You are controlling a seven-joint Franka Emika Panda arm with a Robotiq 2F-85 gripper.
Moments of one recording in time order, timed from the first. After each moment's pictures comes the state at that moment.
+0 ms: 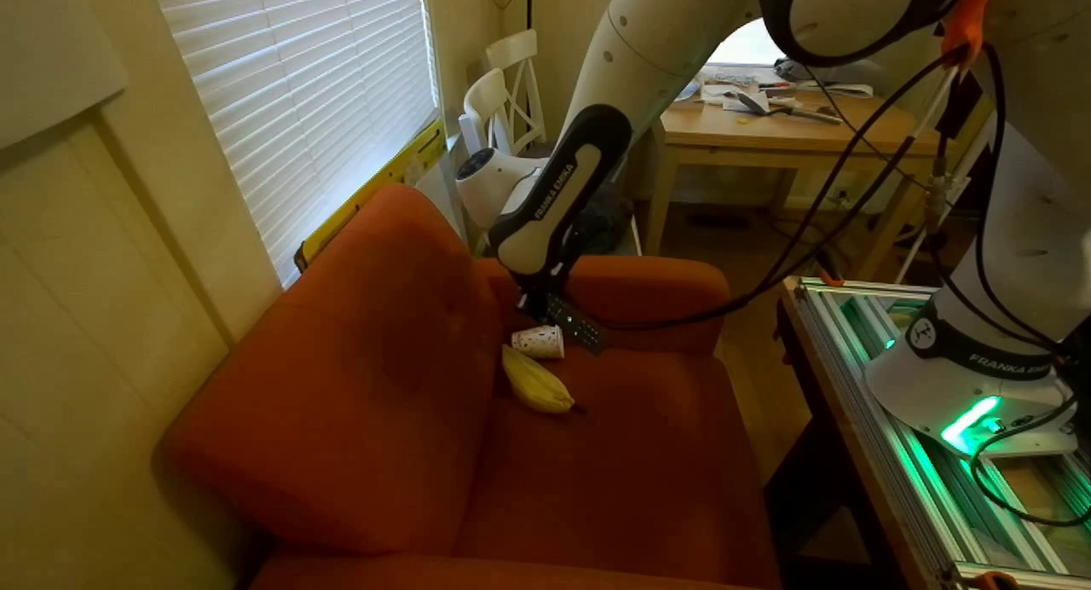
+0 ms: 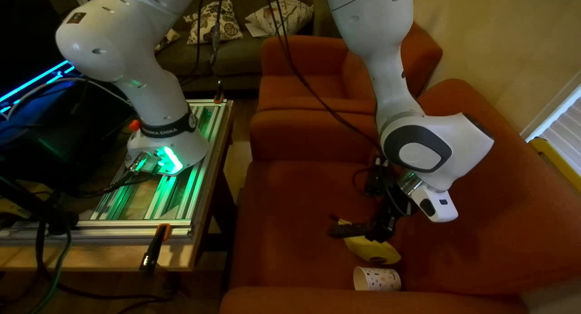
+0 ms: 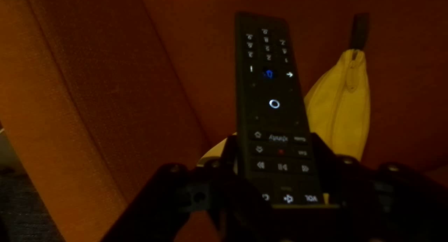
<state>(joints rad) -0.01 0.88 -0.30 -1.77 -0.03 2.32 0.27</state>
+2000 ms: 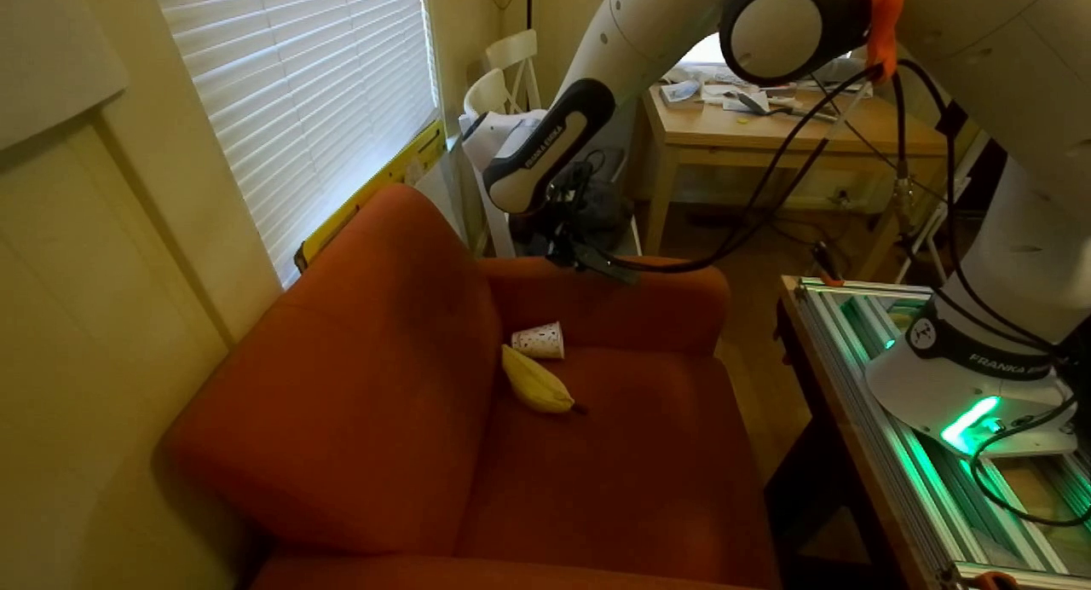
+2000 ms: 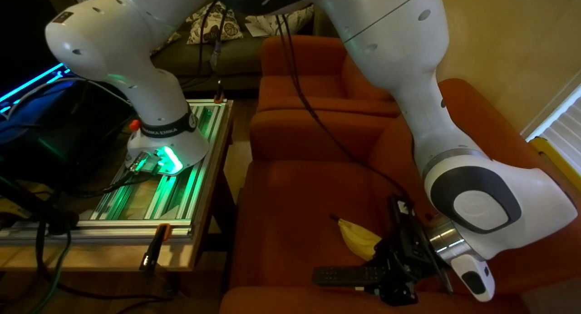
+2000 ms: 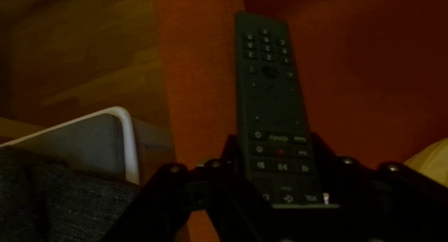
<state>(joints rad) -0.24 0.98 -0.29 -1.46 -0.16 1.91 -0.11</state>
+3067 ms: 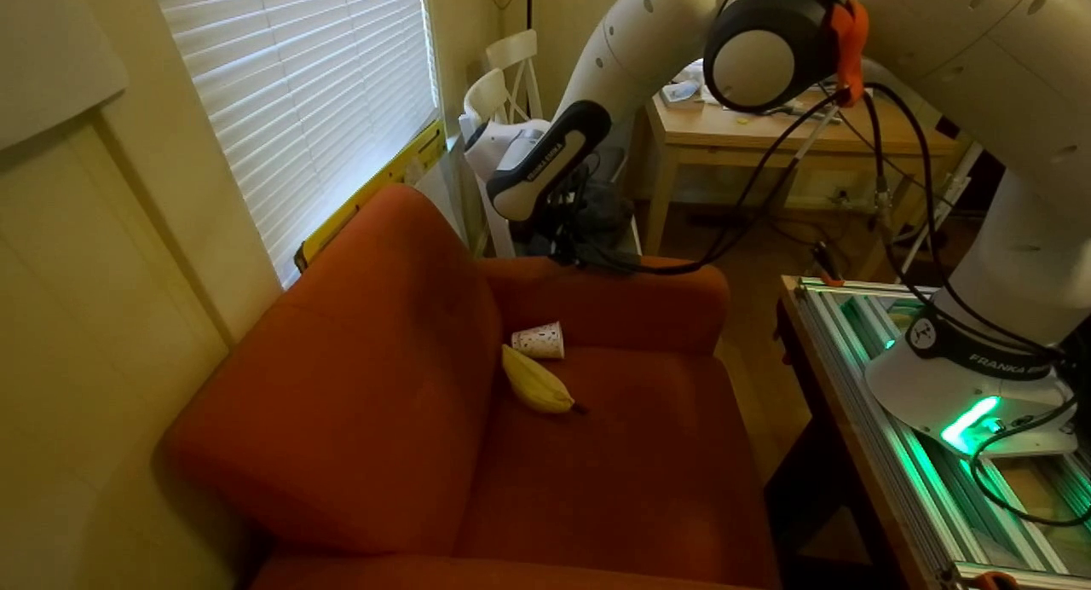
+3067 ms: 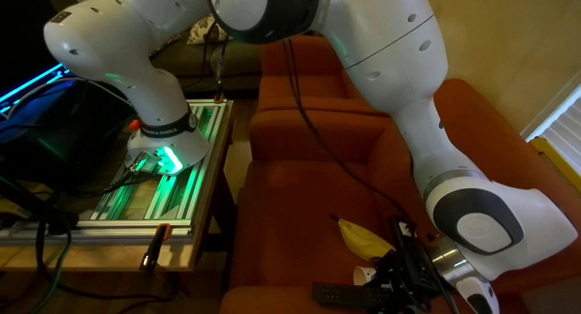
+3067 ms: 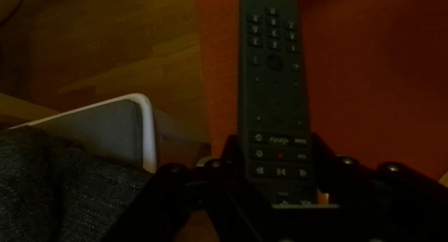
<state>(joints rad) -0.28 1.07 -0.28 -1.35 -0.21 1.91 -0.16</state>
